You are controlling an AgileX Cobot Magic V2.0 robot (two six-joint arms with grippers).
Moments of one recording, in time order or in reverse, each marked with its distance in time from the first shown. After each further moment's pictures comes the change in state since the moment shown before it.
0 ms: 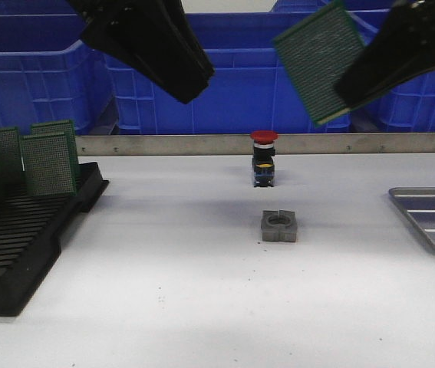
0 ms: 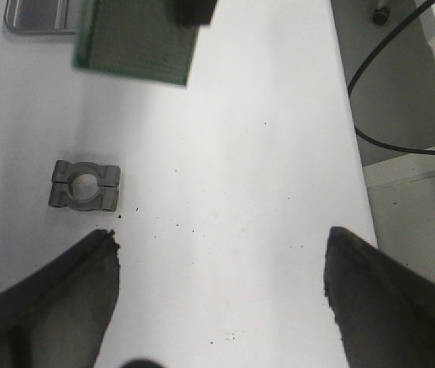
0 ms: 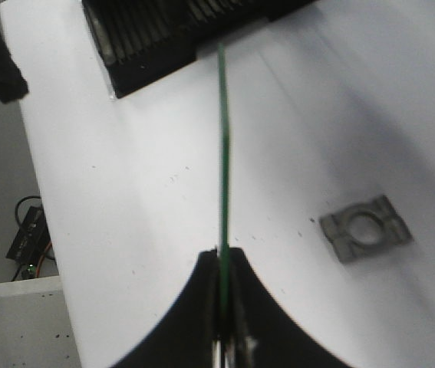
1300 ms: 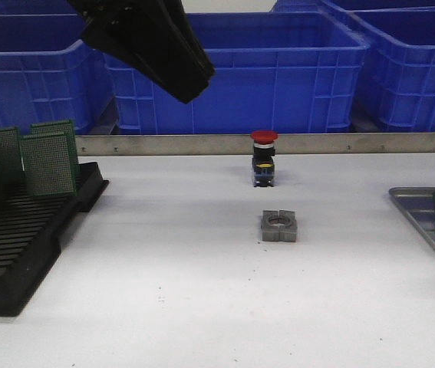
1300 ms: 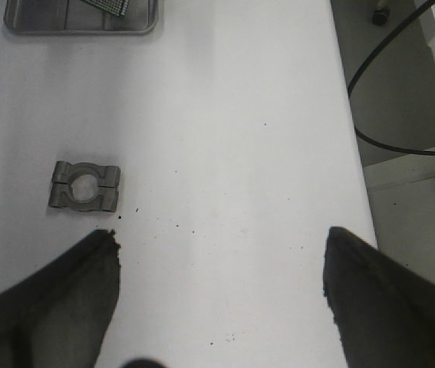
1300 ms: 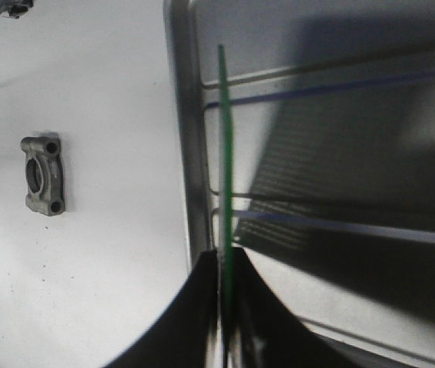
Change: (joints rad) left arm 0.000 0.000 0.000 -0.002 0.000 -0.002; right arm -0.437 0.466 -0.003 0.055 -0.078 0.488
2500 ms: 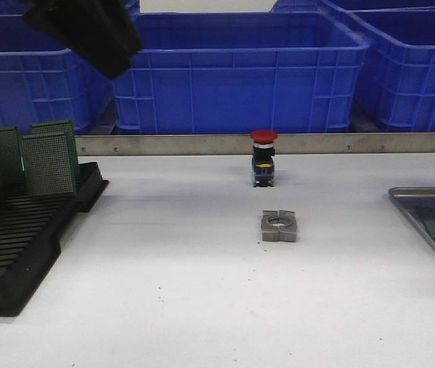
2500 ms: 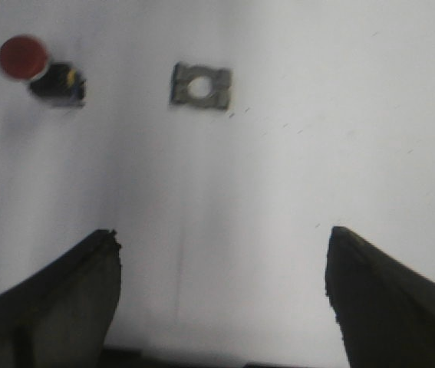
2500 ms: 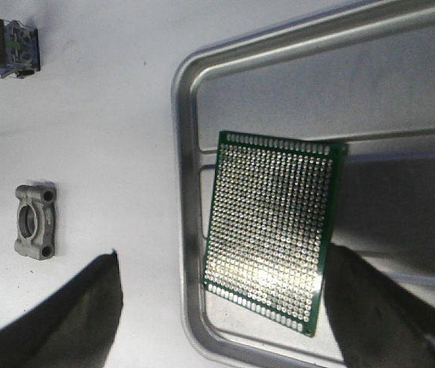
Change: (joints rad) left arm 0.158 0.000 -0.111 0.185 0.010 -0.010; right arm 0.000 -0.085 -0.002 0.006 -0.097 -0.004
